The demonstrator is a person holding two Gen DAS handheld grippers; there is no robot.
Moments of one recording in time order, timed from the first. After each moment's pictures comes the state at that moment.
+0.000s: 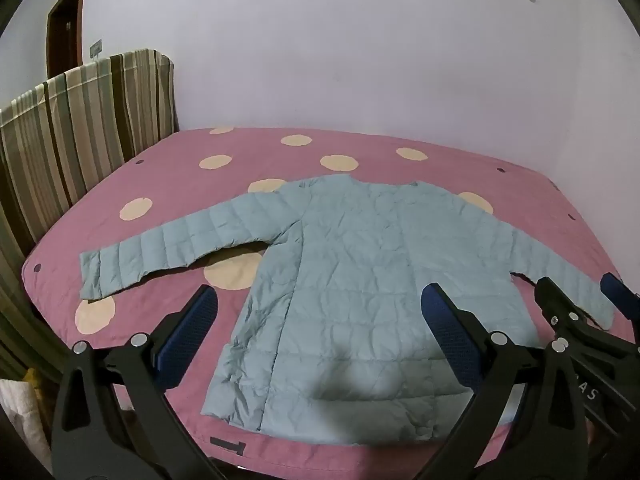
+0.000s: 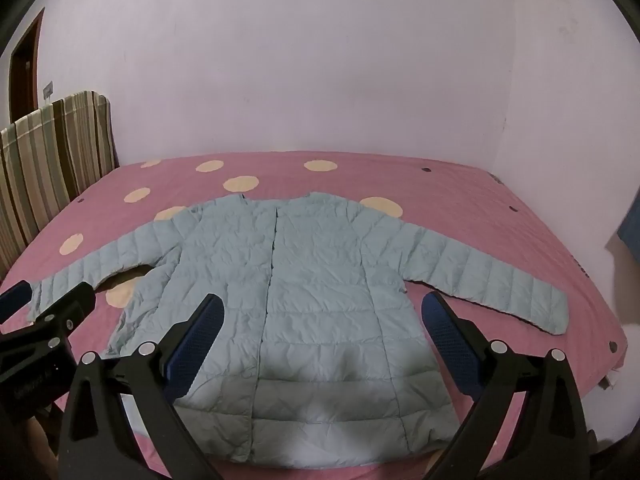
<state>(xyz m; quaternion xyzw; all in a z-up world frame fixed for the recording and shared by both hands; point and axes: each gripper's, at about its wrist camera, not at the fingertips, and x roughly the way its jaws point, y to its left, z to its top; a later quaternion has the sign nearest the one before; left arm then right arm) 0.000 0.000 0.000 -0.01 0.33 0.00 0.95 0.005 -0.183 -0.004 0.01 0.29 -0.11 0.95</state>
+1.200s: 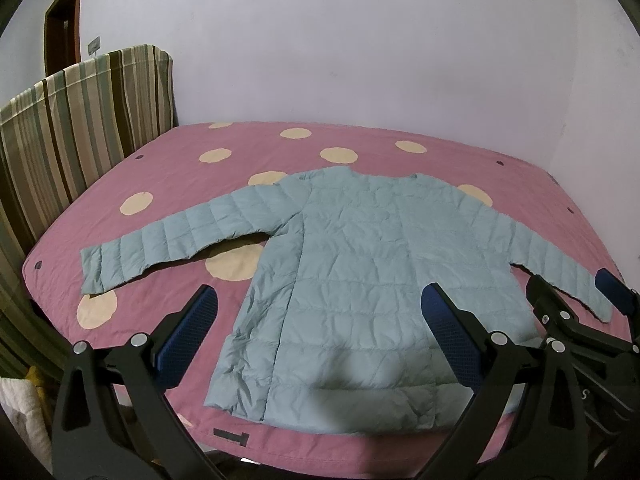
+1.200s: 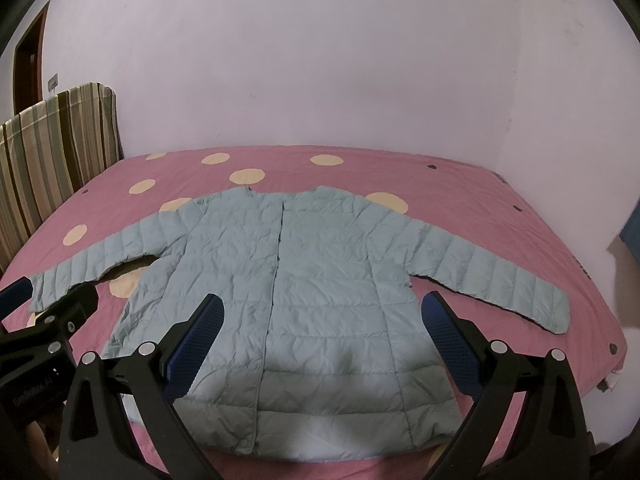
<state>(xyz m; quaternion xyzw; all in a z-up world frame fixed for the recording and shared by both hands) -0.006 0.000 -0.002 -0.01 0.34 0.00 0.94 0.004 -0.176 -0.006 0.01 0.30 -0.10 0.95</state>
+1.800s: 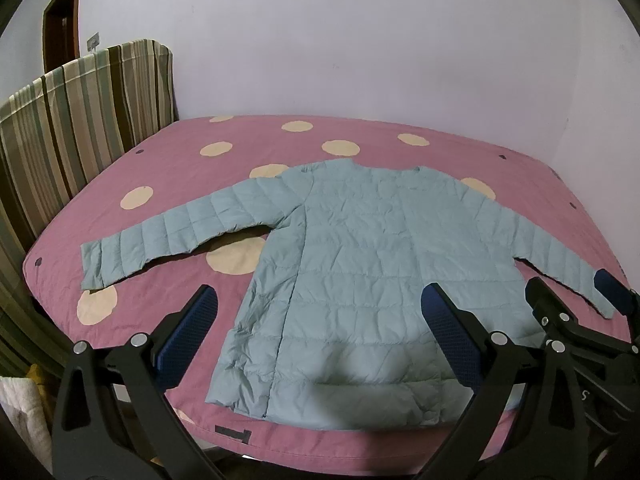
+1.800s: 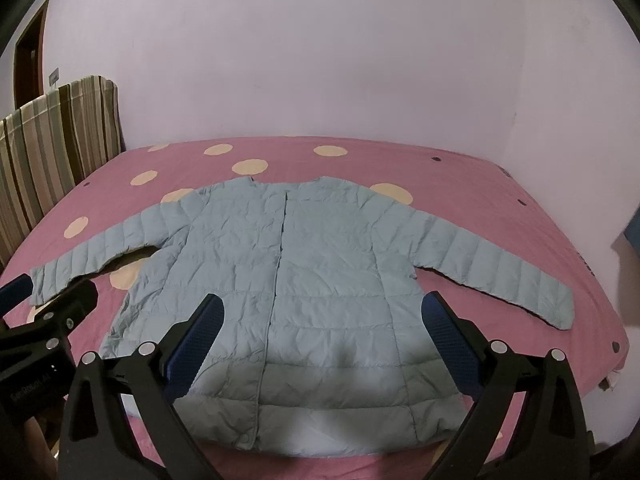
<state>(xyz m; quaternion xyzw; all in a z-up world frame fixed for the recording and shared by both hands) -0.003 0.004 -0.007 -0.01 0.35 0.00 0.94 0.008 -0.175 -0.015 0.01 0.32 -0.10 0.94</state>
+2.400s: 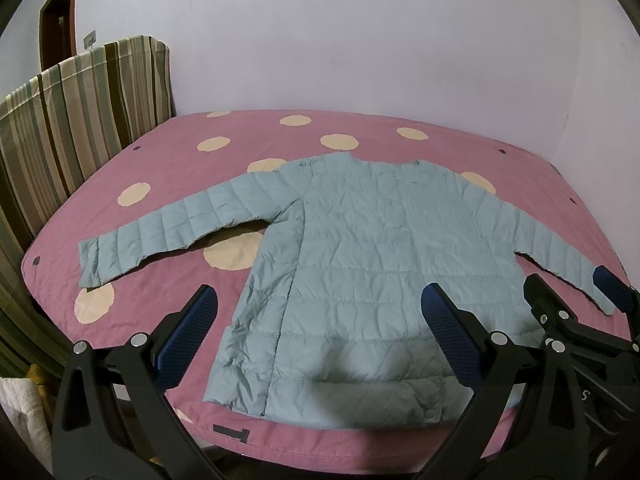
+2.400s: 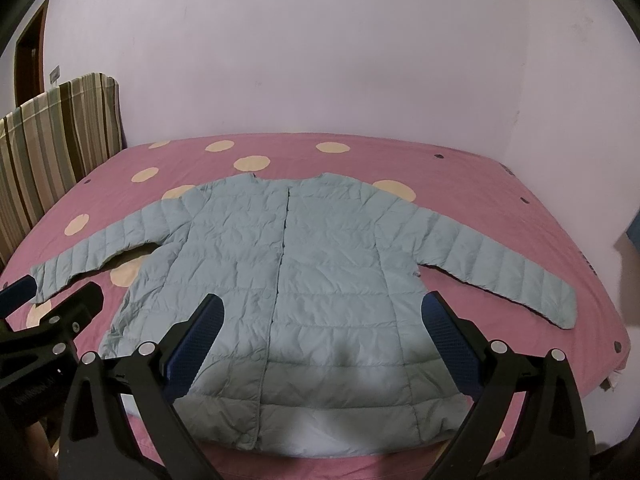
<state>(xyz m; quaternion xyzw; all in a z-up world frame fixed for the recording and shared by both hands) 0.000 0.003 -0.014 0.00 0.36 0.00 0.93 0.009 -0.171 -0.019 0.01 0.32 -0.10 0.94</state>
